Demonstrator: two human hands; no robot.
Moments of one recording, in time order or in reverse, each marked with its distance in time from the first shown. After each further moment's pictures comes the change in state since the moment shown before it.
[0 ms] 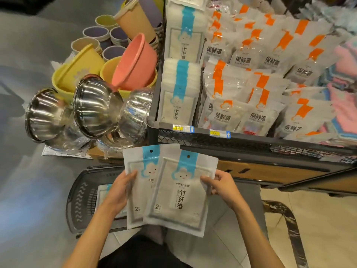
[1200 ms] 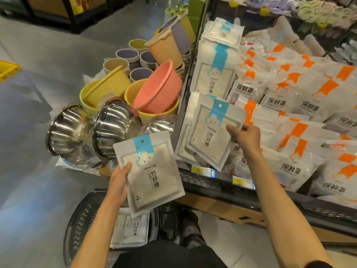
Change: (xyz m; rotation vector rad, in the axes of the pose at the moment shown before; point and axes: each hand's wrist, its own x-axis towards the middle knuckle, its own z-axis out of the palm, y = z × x) left_hand 0.104 0.114 0.003 -0.207 0.263 0.249; right_hand 0.238 -0.211 -0.020 -0.095 0.407 -0.360
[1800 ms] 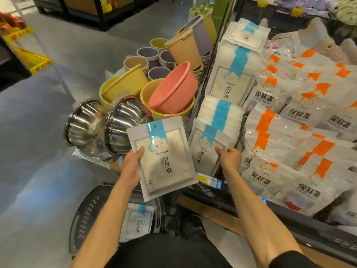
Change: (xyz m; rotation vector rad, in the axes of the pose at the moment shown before) left_hand 0.024 0.020 0.051 -0.076 0.000 0.060; right_hand 0.012 0.074 0.084 -0.118 -0.009 0.159
